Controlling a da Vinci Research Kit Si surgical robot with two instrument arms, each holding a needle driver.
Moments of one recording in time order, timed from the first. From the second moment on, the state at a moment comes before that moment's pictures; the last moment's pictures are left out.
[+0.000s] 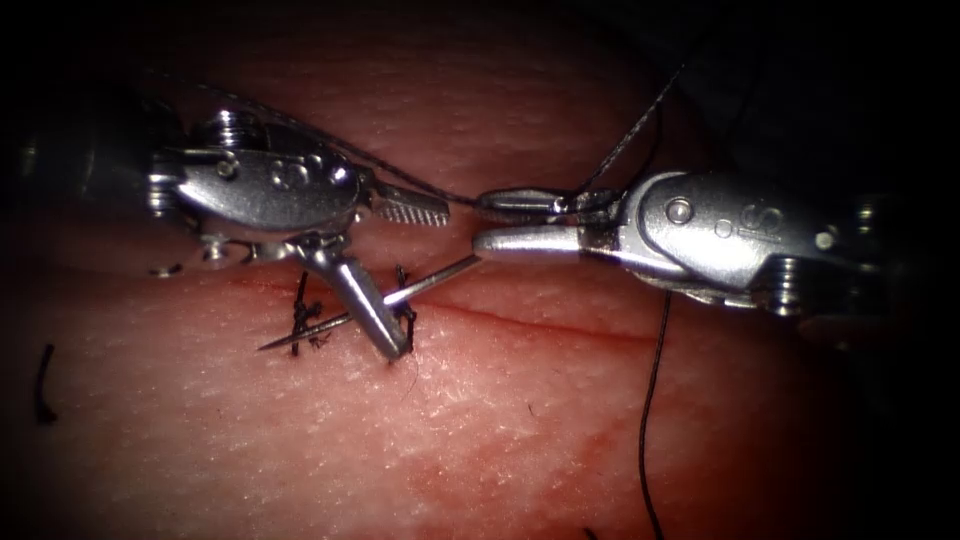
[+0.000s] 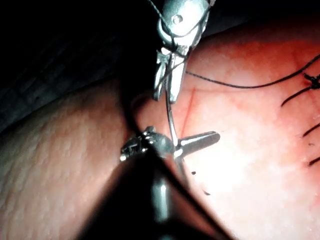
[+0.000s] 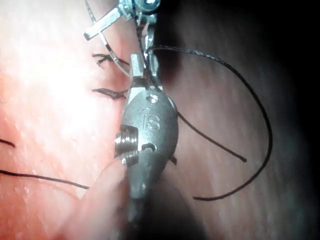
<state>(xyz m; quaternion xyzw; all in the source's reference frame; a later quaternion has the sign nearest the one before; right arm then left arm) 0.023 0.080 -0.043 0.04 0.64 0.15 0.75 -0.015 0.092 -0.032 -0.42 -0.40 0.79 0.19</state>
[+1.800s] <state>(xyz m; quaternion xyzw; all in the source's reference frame) 0.023 0.079 -0.044 -0.01 0.65 0.20 0.74 -0.016 0.092 -0.031 -0.39 -0.58 0.64 0.31</state>
